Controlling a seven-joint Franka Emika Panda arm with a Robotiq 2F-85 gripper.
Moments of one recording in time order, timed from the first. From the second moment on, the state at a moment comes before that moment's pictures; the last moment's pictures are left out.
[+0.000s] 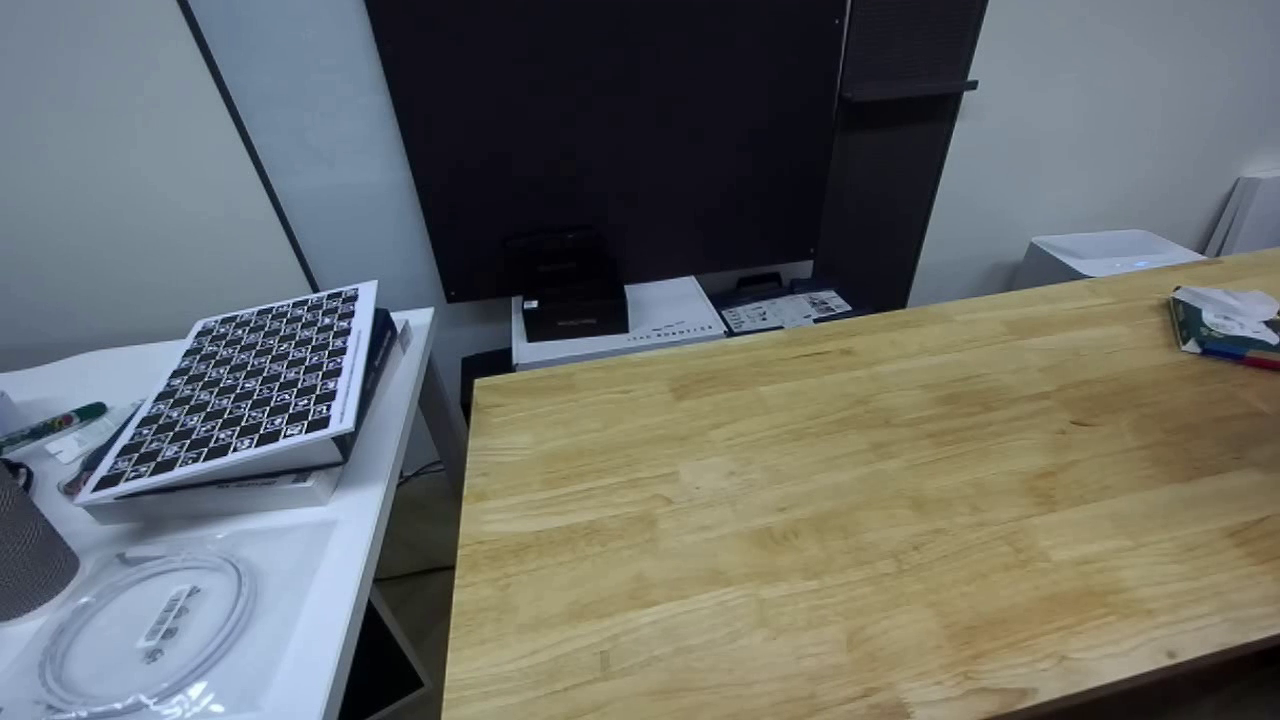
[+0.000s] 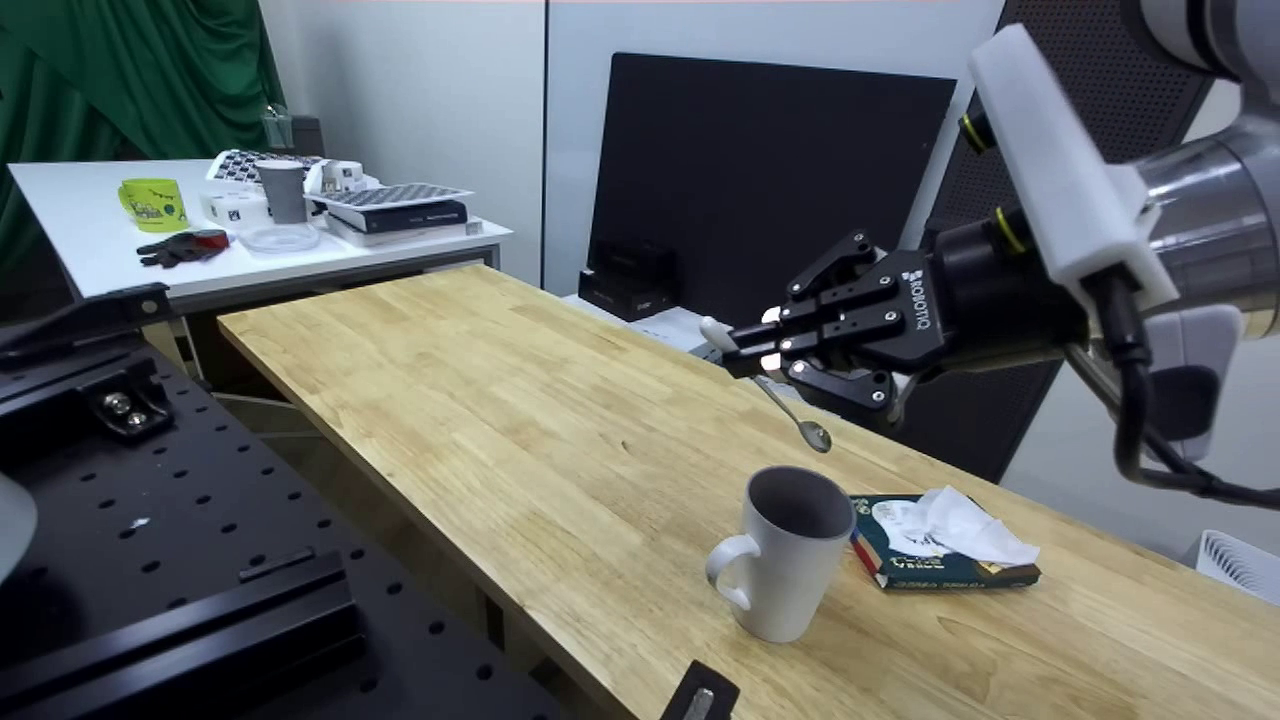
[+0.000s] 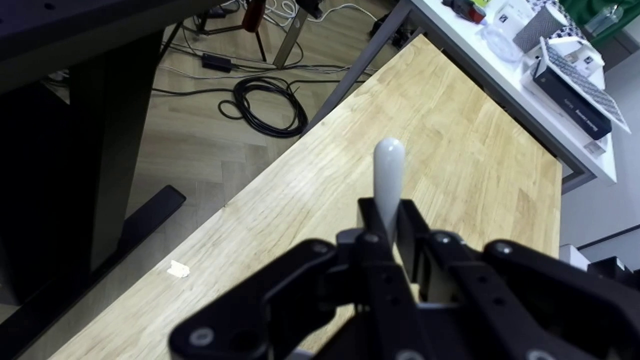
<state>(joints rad) -0.56 0.70 -0.25 -1.91 0.64 1.58 -0.37</state>
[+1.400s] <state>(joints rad) -0.55 0.80 -0.24 -1.85 0.66 1.61 -0.36</state>
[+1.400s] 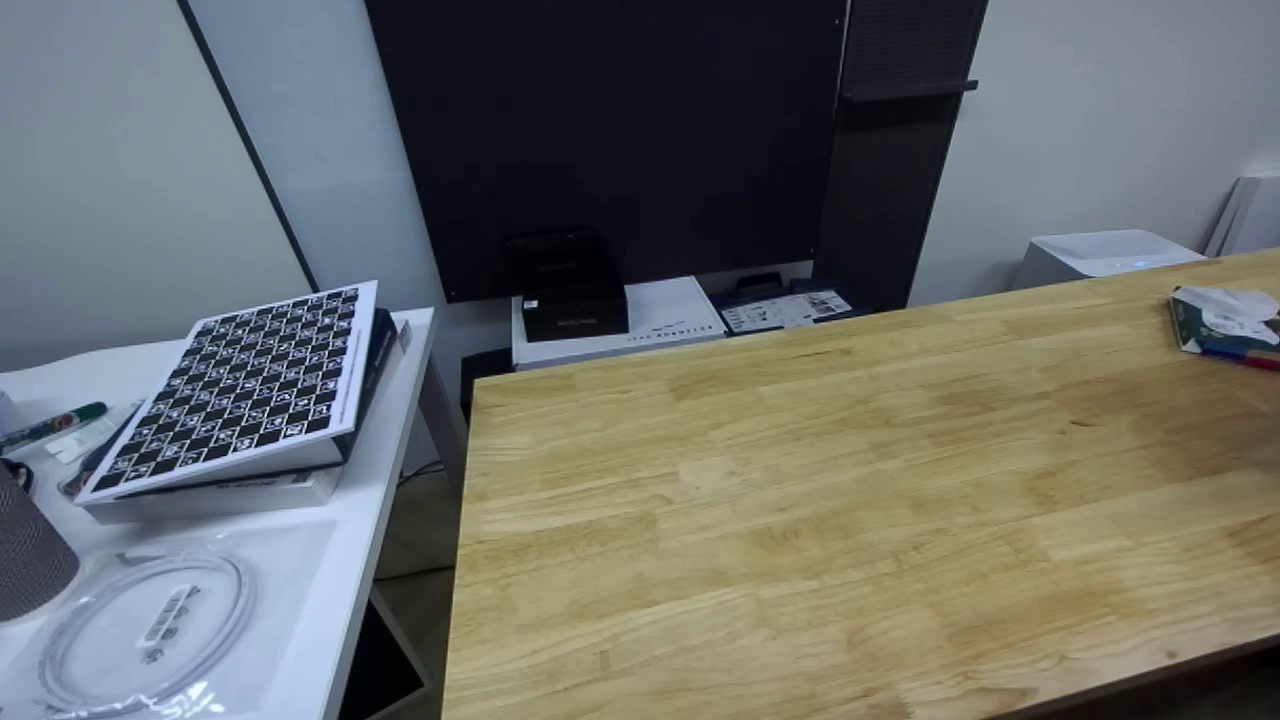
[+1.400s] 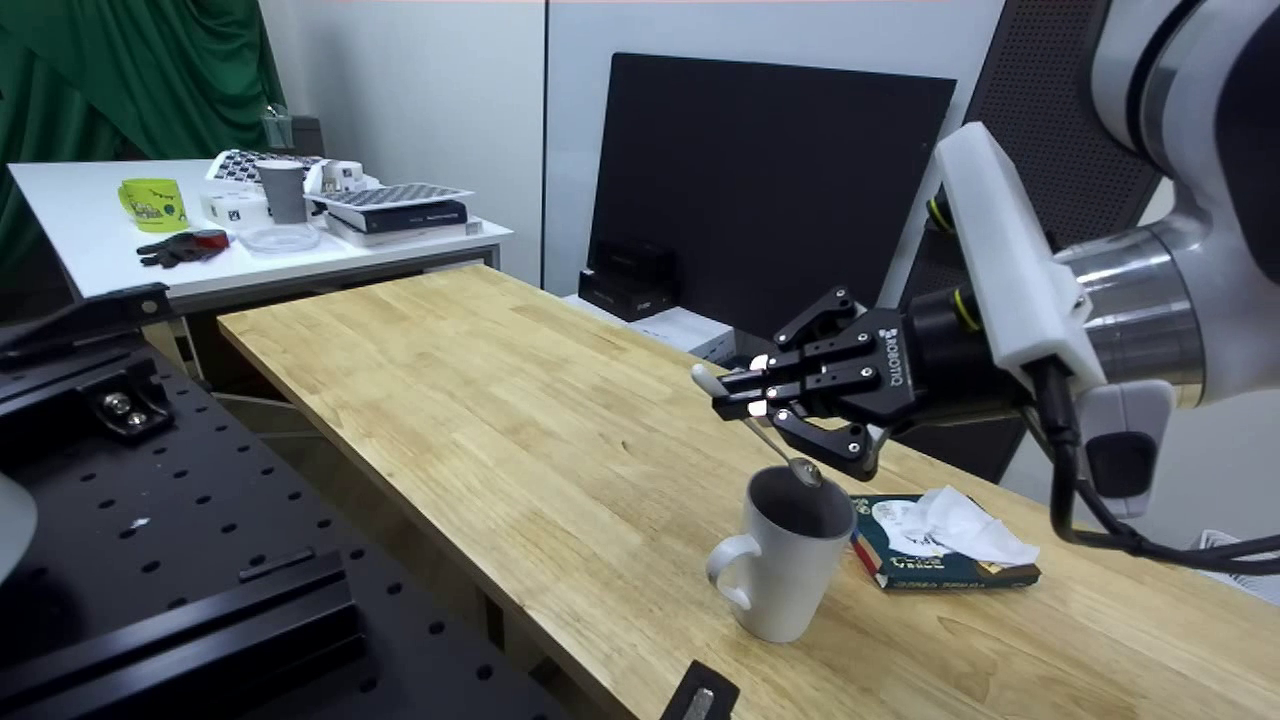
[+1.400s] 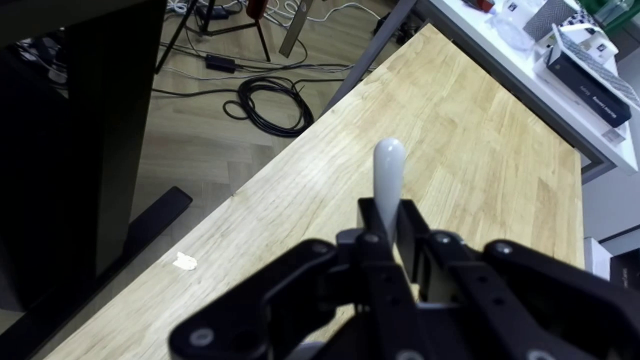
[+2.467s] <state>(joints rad) -0.58 0.87 -0.25 -1.77 0.67 1.56 -0.33</state>
